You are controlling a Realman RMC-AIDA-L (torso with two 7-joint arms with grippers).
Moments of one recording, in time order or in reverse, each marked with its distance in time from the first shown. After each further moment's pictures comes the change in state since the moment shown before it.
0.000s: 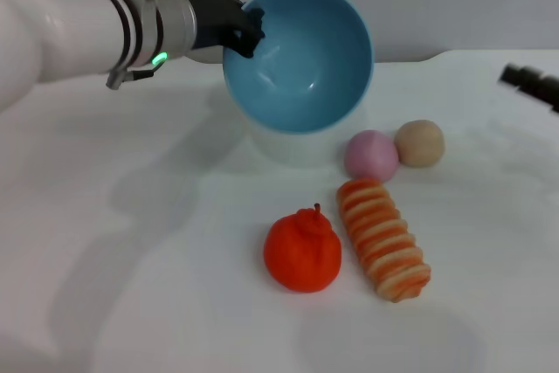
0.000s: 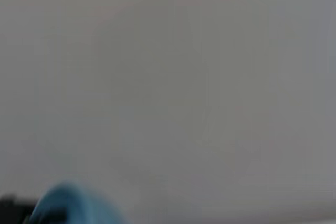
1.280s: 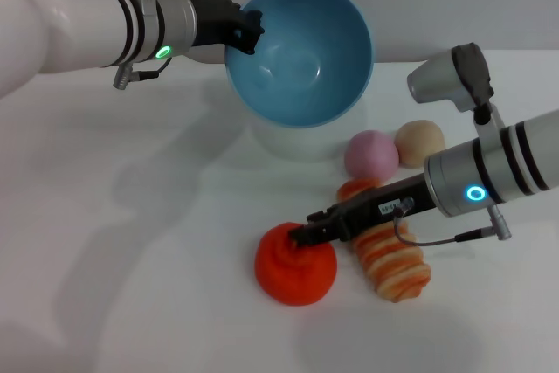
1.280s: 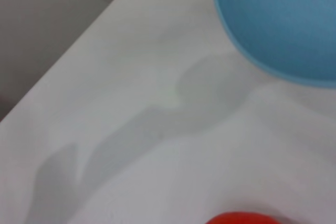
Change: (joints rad) left arm -0.058 -0.003 -0.048 -0.095 -0.039 0.005 -0.053; right arm 0.325 0.065 -0.718 0.084 -0.203 0.106 0.374
